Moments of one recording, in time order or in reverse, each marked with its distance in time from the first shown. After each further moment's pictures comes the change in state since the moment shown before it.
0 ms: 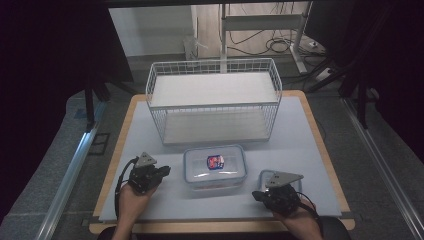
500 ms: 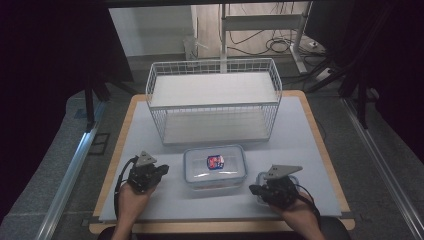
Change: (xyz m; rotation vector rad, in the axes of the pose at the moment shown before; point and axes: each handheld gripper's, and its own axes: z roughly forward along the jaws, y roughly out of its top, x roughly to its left) left arm 0.002 0.002 -0.004 -0.015 0.030 -0.018; right arm 0.002 0.022 -0.005 -0.020 0.030 0.007
